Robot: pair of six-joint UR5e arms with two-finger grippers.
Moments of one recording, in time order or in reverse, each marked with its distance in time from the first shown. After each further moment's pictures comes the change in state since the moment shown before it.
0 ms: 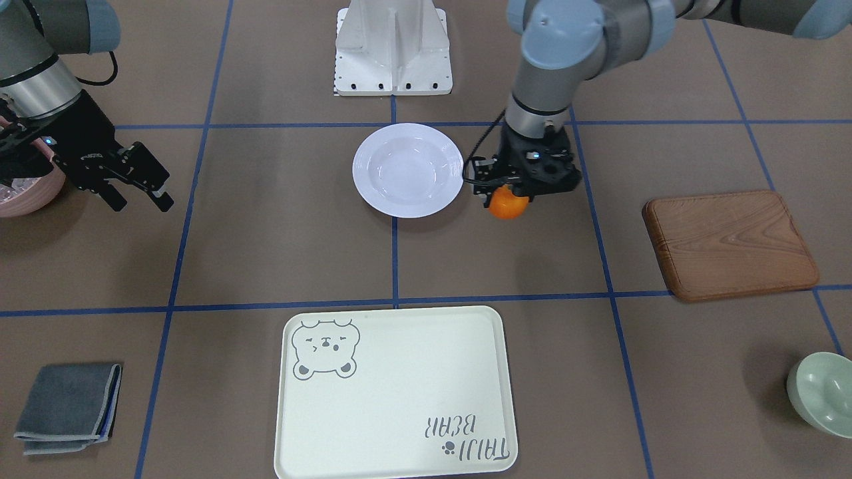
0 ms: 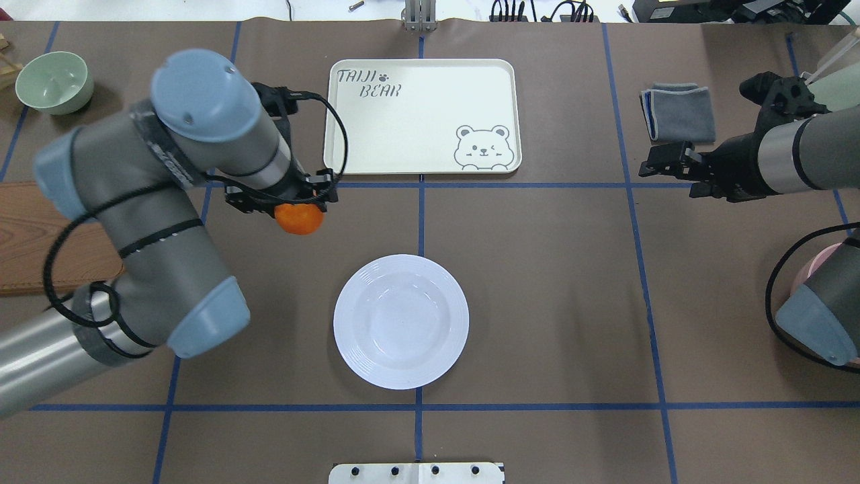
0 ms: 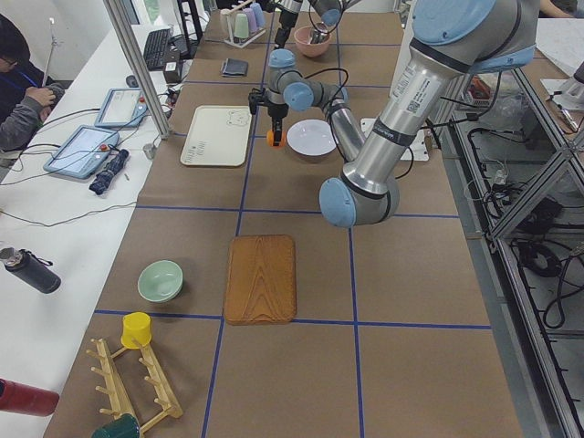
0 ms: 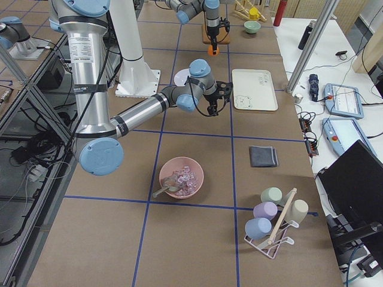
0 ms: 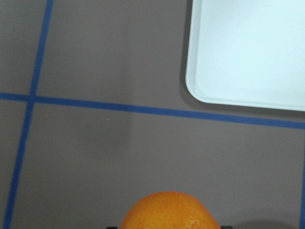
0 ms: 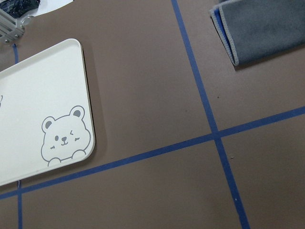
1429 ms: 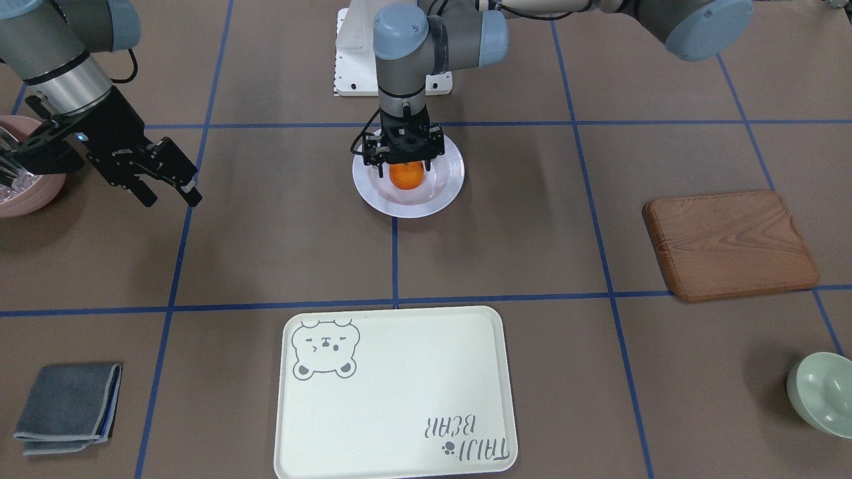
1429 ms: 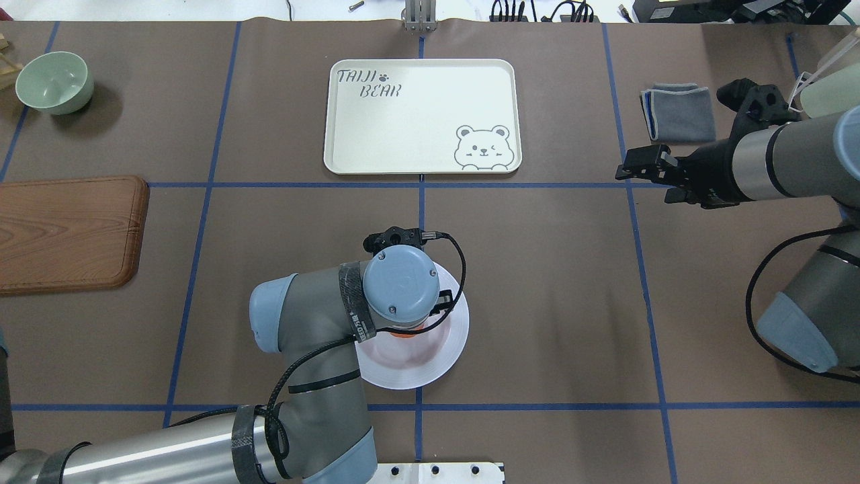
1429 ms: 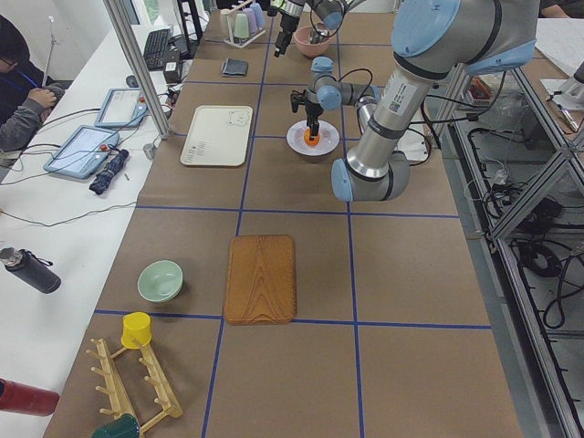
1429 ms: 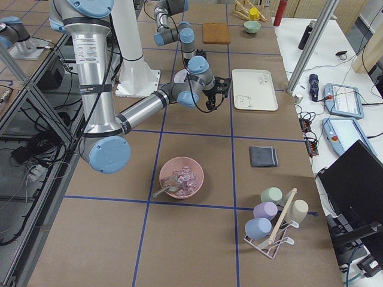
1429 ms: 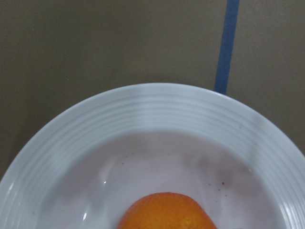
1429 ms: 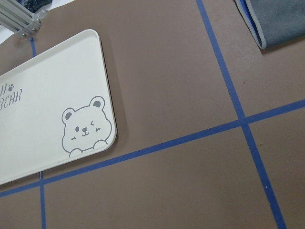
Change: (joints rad) left arm 0.258 -0.111 0.152 -0.106 0.188 -0.163; right arm -0.039 0.028 0.002 0.015 -0.012 0.038
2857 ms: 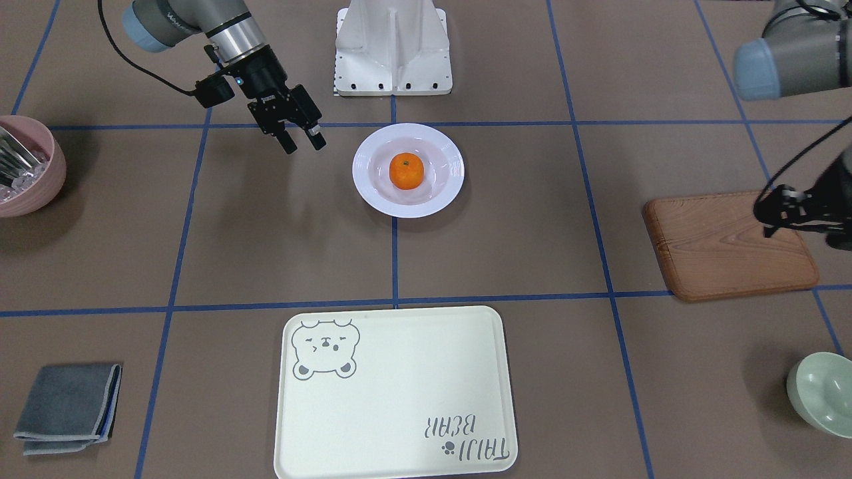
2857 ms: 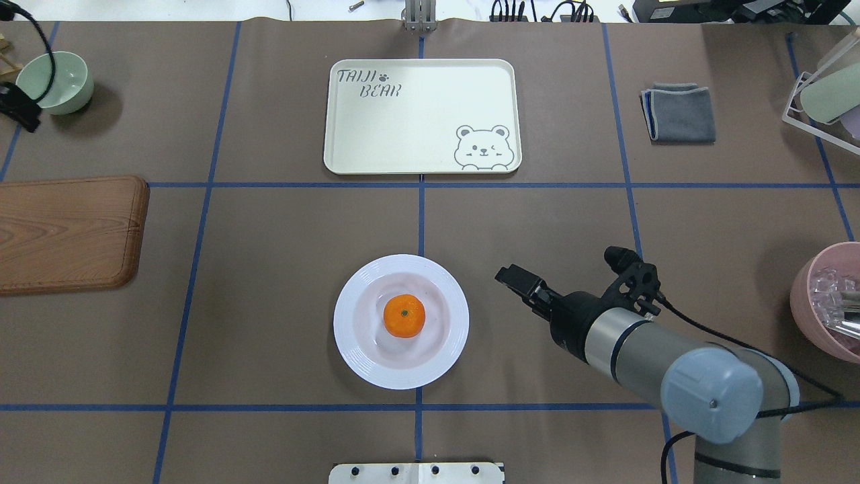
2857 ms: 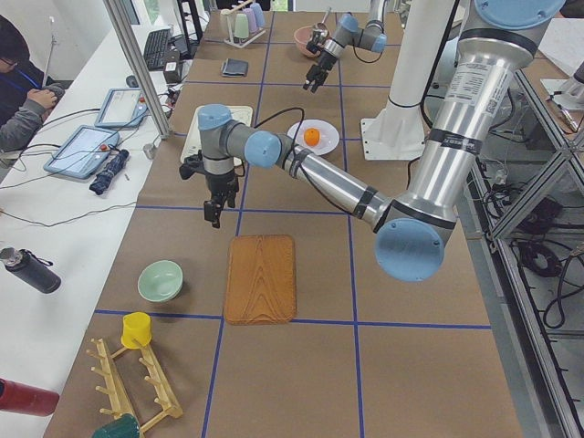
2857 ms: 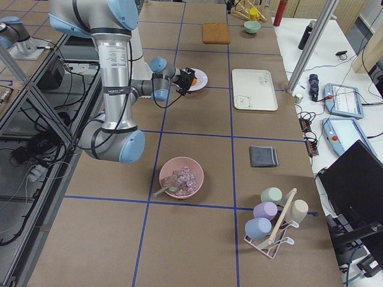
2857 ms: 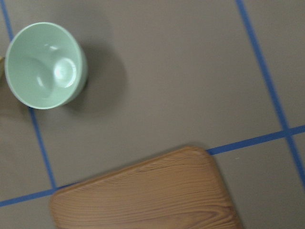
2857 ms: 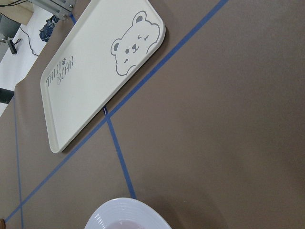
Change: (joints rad) left arm -0.951 0.485 -0.066 0.149 -0.426 1.402; right arm -0.637 0.026 0.022 0.187 -0.765 0.551
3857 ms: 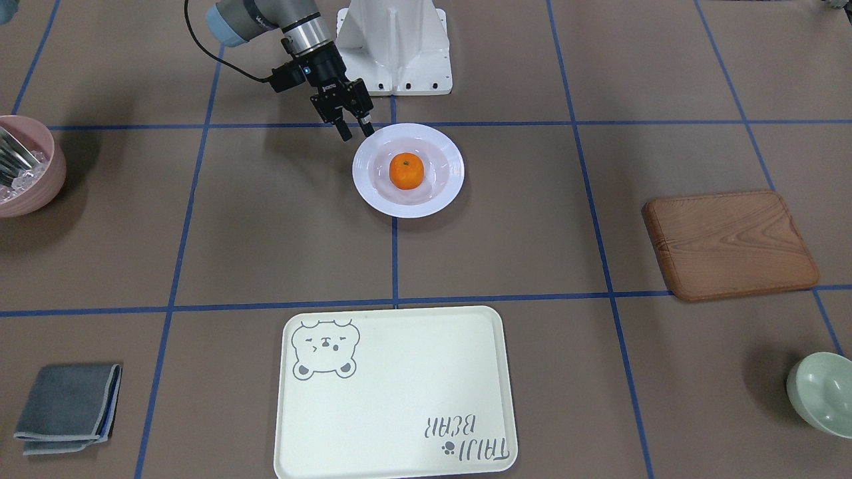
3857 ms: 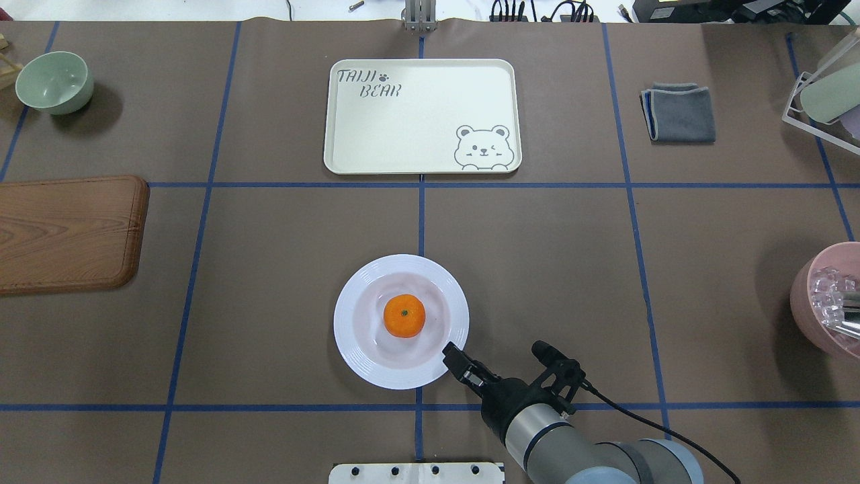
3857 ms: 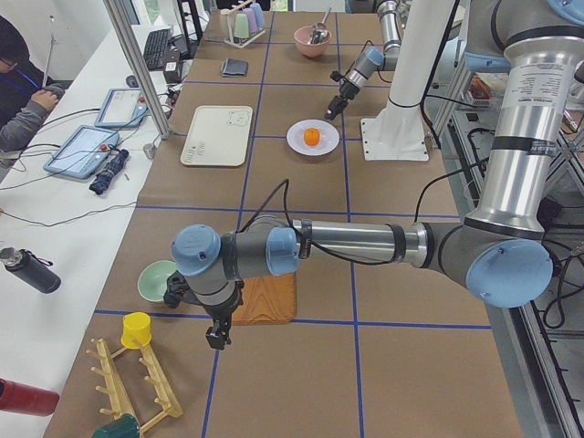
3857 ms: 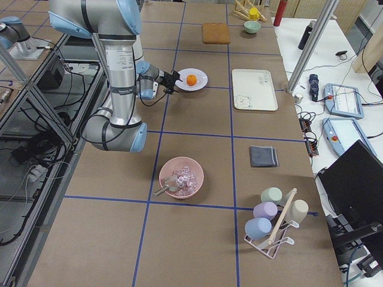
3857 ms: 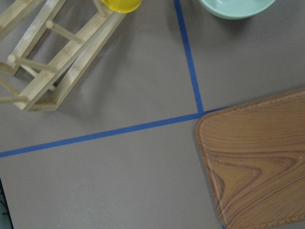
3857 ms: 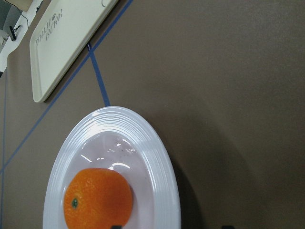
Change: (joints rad) left arm -0.381 0.170 0.226 -0.004 -0.213 0.384; right arm -0.208 0.146 -0.192 -0.002 -0.244 0.063
